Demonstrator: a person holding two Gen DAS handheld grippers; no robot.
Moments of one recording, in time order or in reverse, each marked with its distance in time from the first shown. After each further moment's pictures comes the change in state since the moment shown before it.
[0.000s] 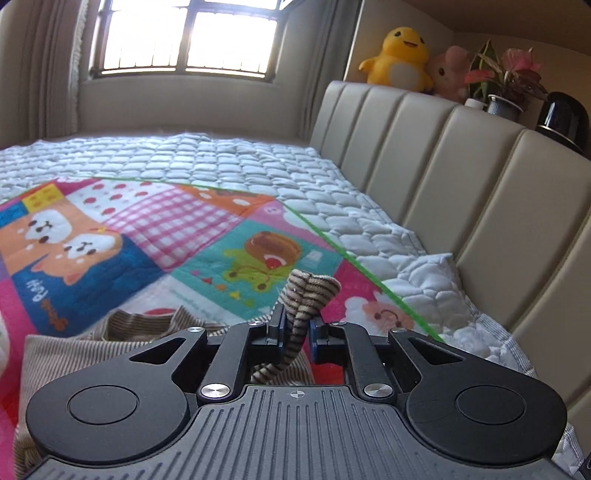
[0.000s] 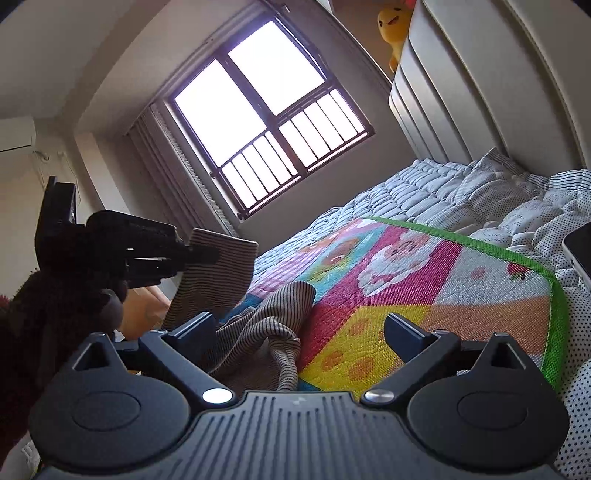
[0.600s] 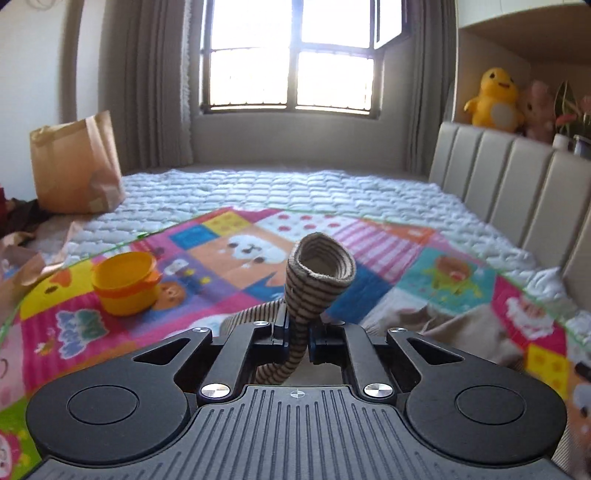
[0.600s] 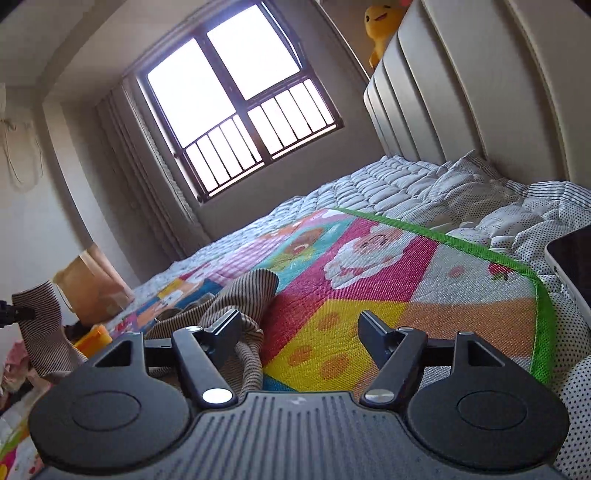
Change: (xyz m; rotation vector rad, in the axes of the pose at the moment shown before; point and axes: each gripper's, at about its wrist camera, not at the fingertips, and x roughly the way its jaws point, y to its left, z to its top) left arm -0.175 0.181 -0.003 -0.022 -0.124 0.279; right arm 0.007 0.011 -0.002 -0.044 0.019 -0.124
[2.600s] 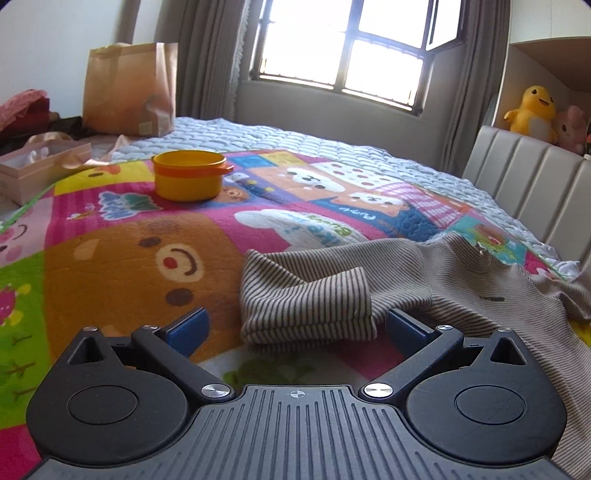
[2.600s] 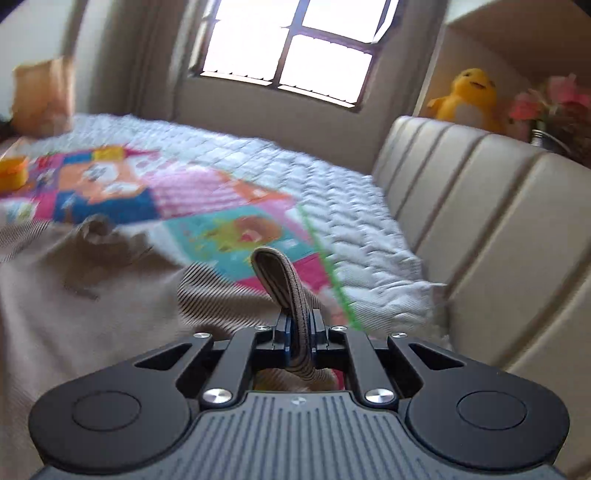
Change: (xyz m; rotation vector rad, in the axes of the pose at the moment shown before) left arm -0.024 0.099 -0.146 -0.168 0.035 0.078; right arm 0.037 0.110 0.109 -0.626 0.209 -0.413
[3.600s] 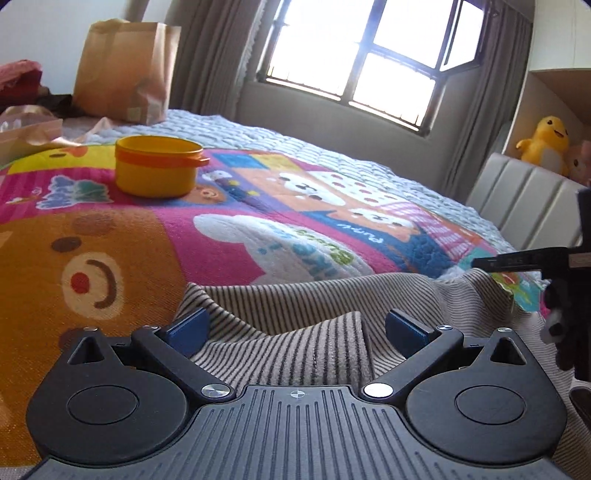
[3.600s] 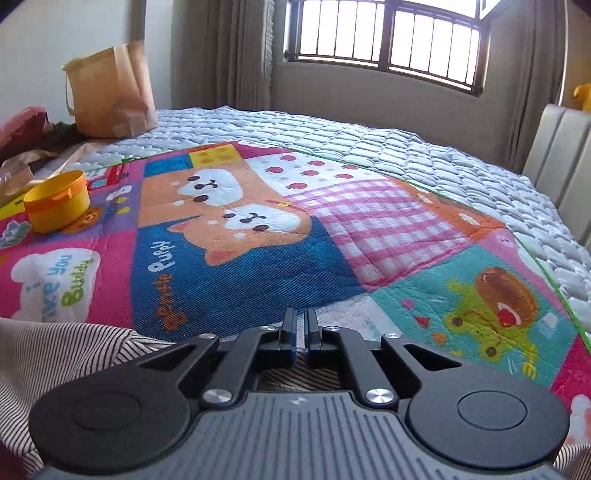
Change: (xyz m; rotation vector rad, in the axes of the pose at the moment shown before) left arm 0.100 -0.009 0.017 -0.103 -0.042 -0.037; right arm 0.180 0.232 0.057 -0.033 0.088 0.384
